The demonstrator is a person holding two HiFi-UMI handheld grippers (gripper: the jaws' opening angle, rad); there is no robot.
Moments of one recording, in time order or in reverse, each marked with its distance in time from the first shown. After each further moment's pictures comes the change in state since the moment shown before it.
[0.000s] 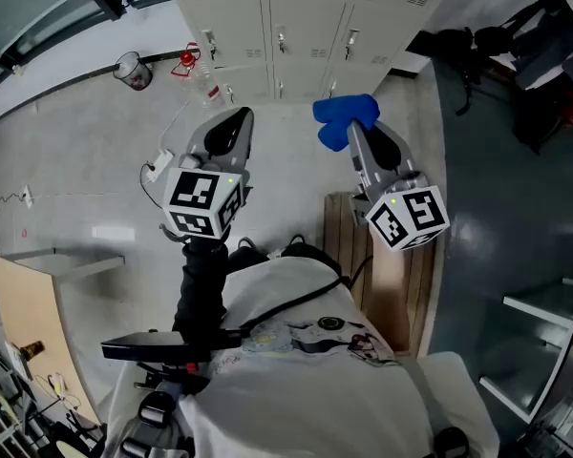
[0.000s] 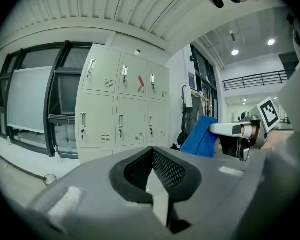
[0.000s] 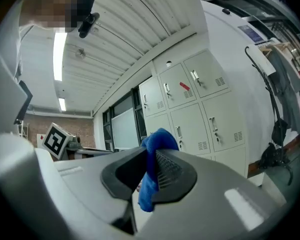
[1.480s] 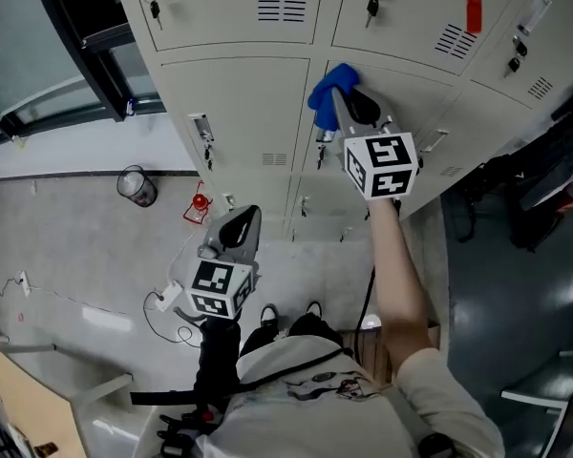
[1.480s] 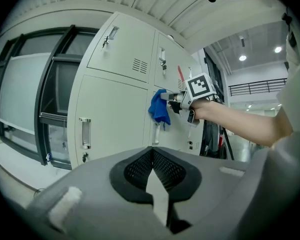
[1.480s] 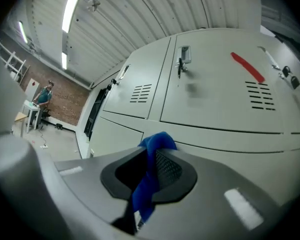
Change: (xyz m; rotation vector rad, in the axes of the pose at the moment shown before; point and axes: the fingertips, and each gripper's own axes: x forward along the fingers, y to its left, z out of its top) left arm 0.230 0.273 0.035 -0.057 -0.013 -0.007; right arm 0.523 -0.148 0.130 -0.442 -0.023 -0.083
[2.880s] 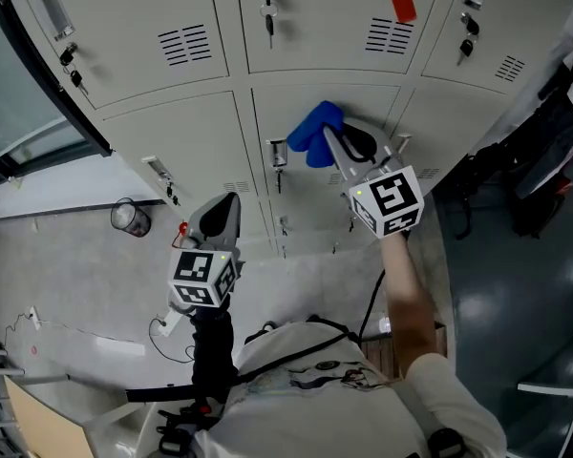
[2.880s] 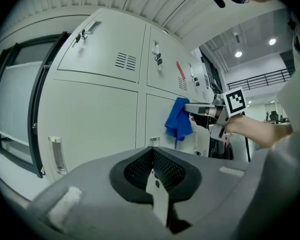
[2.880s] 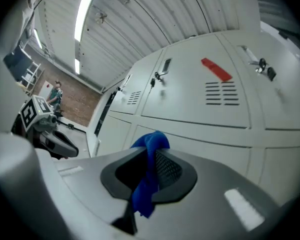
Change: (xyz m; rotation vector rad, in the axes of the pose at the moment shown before) left arm 0.091 -0.018 0.052 0.066 -0.057 0.019; right arm -0.067 -0.068 -0.029 -0.054 -0.062 0.117
